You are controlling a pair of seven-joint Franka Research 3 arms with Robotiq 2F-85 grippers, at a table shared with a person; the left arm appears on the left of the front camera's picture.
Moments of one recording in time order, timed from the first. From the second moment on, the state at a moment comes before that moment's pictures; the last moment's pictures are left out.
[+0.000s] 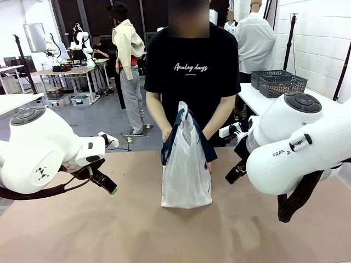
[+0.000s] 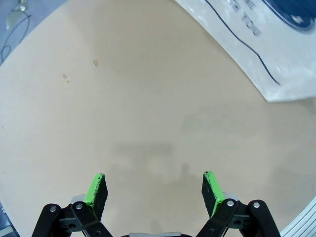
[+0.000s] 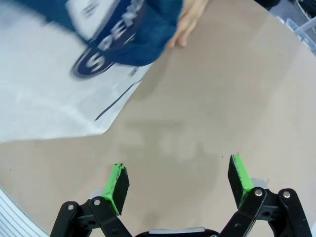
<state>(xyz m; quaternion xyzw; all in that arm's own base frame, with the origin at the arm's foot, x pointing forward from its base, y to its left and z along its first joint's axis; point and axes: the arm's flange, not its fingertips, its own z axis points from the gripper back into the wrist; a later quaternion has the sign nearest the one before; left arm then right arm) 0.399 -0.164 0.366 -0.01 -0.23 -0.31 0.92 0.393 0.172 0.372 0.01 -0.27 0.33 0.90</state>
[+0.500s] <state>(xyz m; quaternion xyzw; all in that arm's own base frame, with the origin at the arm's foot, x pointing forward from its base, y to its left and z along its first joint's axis) 0.399 -0.163 0.366 -0.01 -0.23 -0.31 0.92 0.393 0.172 0.372 0.01 -0.27 0.33 0.90</state>
